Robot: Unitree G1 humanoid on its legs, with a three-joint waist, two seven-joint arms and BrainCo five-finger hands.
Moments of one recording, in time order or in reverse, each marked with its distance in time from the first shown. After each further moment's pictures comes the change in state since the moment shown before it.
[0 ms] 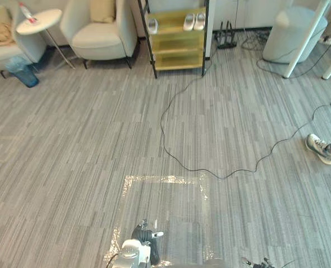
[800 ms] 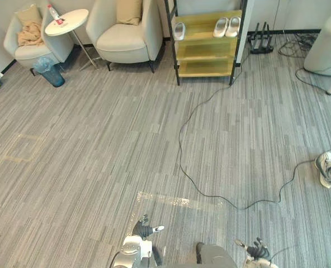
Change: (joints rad) left arm 0.044 -0.071 0.096 -0.039 0.019 0.007 -0.003; right arm -0.029 -0.004 0.033 -0.072 0.051 -0.031 -0.017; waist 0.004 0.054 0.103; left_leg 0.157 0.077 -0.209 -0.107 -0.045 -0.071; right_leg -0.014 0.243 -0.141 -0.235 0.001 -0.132
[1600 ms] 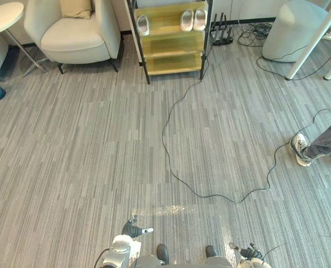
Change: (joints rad) left arm -0.030 0.108 -0.095 0.077 -0.018 -0.004 0.039; right arm -0.048 -0.007 -0.022 0.113 -0.076 0.028 -0.017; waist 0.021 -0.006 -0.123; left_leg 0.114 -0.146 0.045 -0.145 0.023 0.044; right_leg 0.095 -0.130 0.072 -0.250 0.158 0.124
